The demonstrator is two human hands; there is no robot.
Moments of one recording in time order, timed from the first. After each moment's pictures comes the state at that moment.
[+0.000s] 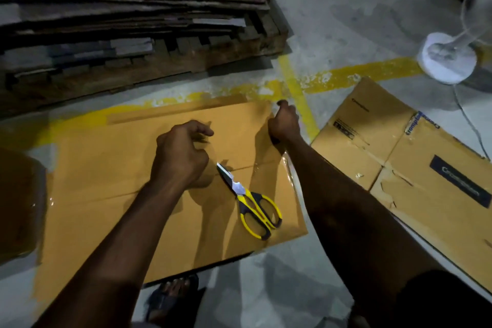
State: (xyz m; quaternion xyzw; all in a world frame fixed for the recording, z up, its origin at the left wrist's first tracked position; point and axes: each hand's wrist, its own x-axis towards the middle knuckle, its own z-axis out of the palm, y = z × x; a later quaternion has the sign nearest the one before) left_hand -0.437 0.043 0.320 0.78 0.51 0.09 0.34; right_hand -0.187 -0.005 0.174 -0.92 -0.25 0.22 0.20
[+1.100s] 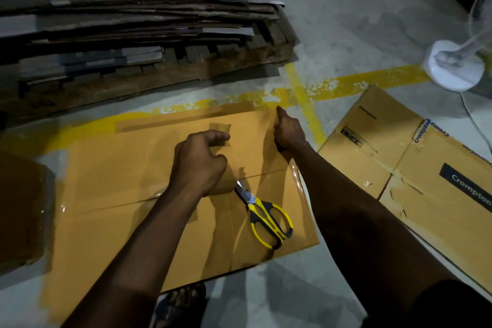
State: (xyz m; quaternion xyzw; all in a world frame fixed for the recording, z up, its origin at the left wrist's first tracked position) left_hand -0.435 0.039 0.339 0.76 0.50 0.08 0.41; right_hand -0.186 0.001 0.168 -0.90 -0.34 0.21 0.14
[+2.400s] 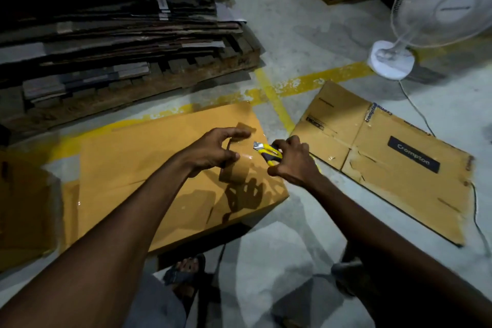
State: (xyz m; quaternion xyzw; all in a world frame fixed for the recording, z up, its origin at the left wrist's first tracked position) left_hand -0.459 -0.009 0.364 0.73 0.23 -0.06 0.64; right_hand -0.308 -0.187 0.314 -0.90 -0.38 0.20 0.10
